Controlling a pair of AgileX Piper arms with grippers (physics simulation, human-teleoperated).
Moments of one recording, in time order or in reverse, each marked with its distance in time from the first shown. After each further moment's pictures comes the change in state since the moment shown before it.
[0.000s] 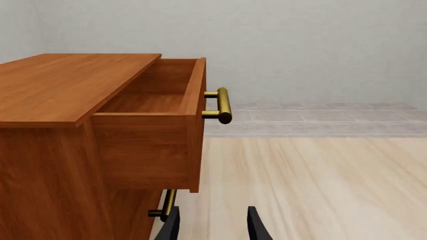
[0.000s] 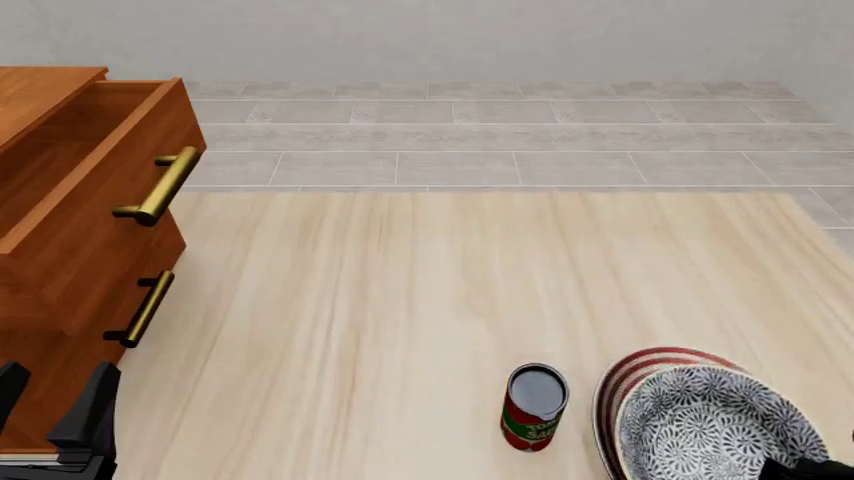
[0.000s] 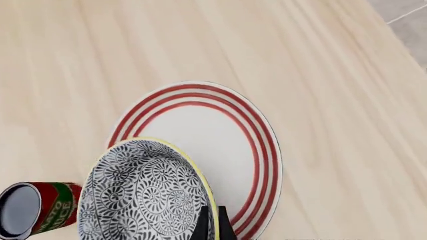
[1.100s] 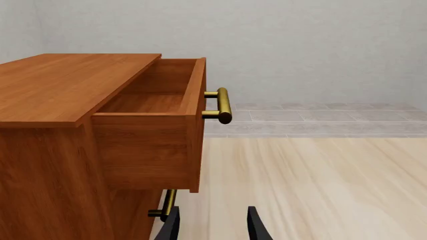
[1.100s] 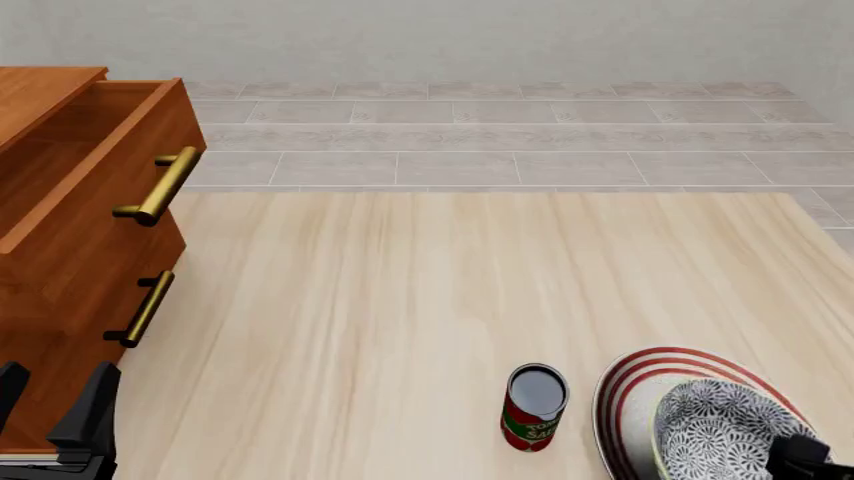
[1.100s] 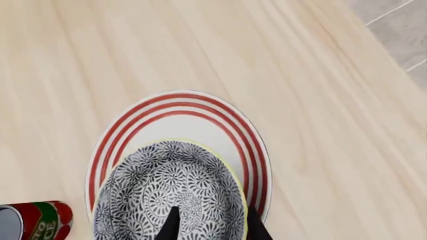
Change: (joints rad) left arm 0.000 0.000 0.000 0.000 0.000; right arm -0.079 0.063 0.015 -0.086 -0.033
